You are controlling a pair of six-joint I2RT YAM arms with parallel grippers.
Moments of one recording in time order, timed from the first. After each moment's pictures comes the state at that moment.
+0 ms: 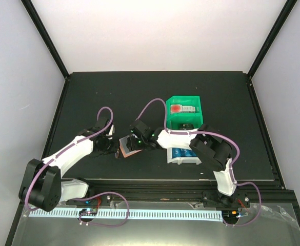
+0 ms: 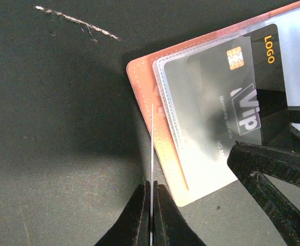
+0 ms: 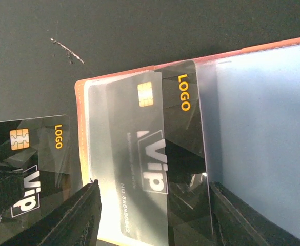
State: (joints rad) left arm -0.34 1.23 0.65 -0.63 0.16 -0.54; right arm 1.01 2.01 1.27 -0.19 -0.09 0.73
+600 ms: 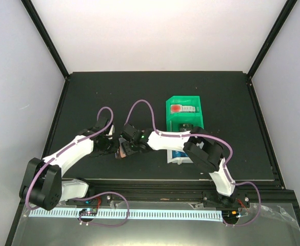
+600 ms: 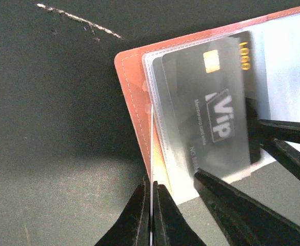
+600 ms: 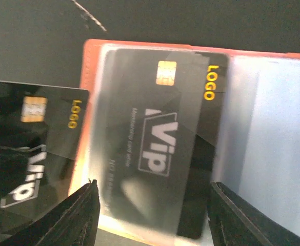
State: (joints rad) left arm -0.34 1.24 0.64 -0.63 0.16 -0.54; right arm 1.08 2.09 1.45 -0.39 0.03 0.58
